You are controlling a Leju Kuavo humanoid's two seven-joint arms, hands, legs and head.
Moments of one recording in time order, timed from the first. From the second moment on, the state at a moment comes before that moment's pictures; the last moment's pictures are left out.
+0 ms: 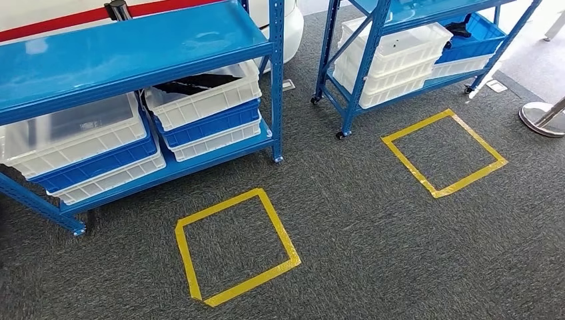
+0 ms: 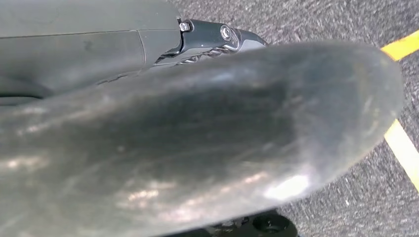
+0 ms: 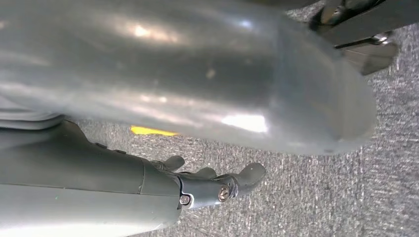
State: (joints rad) left arm -0.06 -0.08 1.34 -0.22 -1.40 0.05 -0.33; right arm -0.02 0.12 -0.87 -0.21 1.28 -0.13 0.06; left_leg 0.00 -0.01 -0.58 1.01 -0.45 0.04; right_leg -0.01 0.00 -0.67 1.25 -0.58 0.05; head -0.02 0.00
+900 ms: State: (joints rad) left arm -0.06 -0.09 1.34 -0.21 -1.41 0.04 -0.29; right arm -0.02 0.12 -0.88 -0.21 1.30 -0.12 0.08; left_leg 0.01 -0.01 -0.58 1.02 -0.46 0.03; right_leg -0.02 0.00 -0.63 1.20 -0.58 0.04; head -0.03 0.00
